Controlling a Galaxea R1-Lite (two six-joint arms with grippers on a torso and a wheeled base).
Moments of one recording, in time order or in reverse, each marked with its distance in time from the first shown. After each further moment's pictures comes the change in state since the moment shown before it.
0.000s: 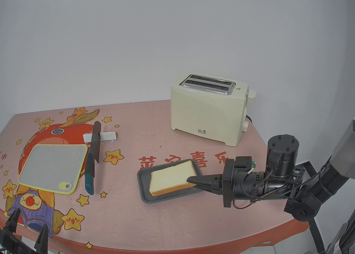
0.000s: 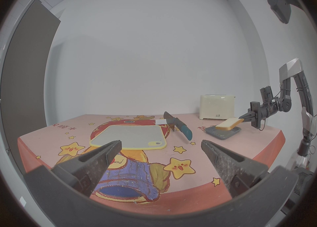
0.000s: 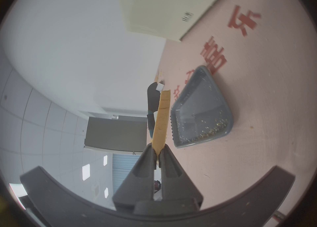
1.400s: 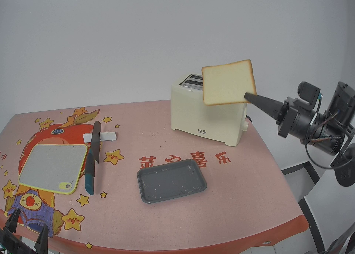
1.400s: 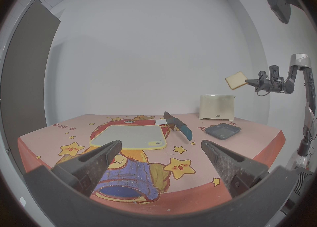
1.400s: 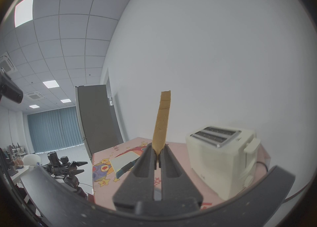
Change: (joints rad) left arm 0.000 0.000 0.000 0.000 0.000 0.000; right arm -0.263 -0.337 -0.088 0.037 -0.003 -1.044
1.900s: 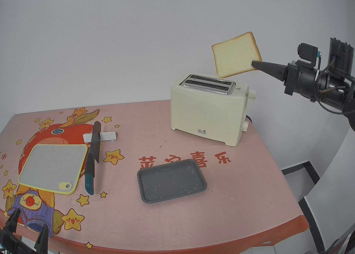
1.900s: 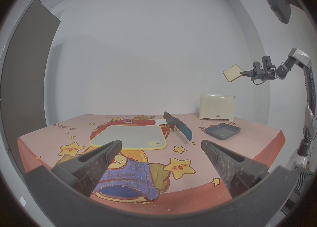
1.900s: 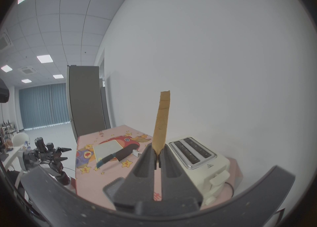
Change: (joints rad) left arm -0.001 0.000 0.000 0.000 0.000 0.000; right arm -0.121 -0.004 -0.465 0.622 0.066 -0.244
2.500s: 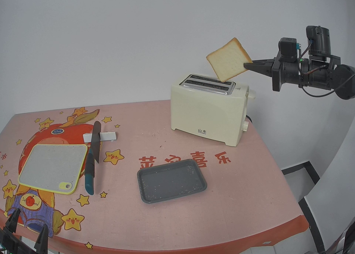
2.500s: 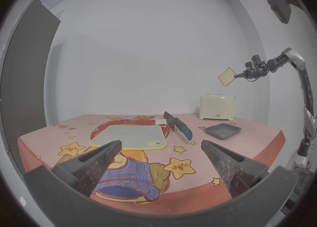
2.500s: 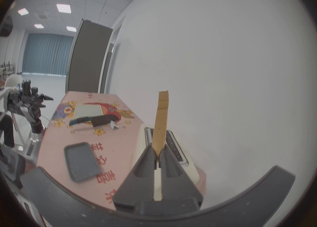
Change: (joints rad) left arm 0.000 0.000 0.000 0.000 0.000 0.000; right arm -0.058 0.191 -0.388 0.419 0.013 -0.503
